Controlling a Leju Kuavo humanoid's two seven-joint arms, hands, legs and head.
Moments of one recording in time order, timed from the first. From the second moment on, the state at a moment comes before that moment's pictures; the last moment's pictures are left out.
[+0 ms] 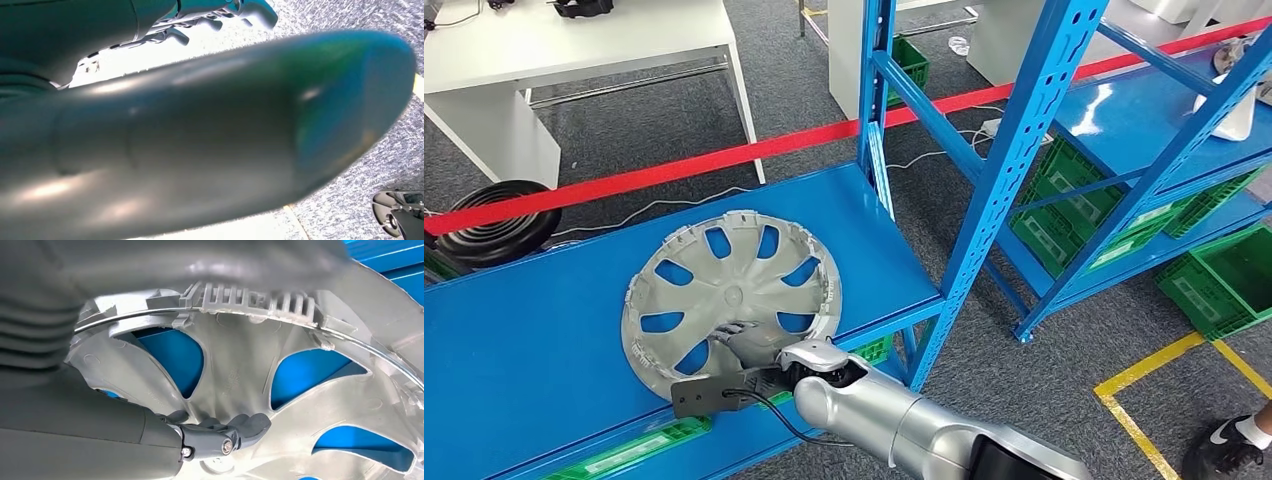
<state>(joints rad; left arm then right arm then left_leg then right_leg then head) -0.15 -0.06 0.30 -0.17 -0.90 0.13 0.32 -0.64 0.32 1.02 -0.58 0.51 0.18 -0.12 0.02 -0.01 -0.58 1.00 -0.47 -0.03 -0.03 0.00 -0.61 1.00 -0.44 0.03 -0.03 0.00</state>
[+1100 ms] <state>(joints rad) -0.15 -0.06 0.32 -0.17 -0.90 0.14 0.31 -0.64 0.31 1.02 -0.56 0.48 0.14 -0.08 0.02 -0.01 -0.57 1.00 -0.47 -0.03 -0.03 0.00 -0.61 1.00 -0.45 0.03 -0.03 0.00</state>
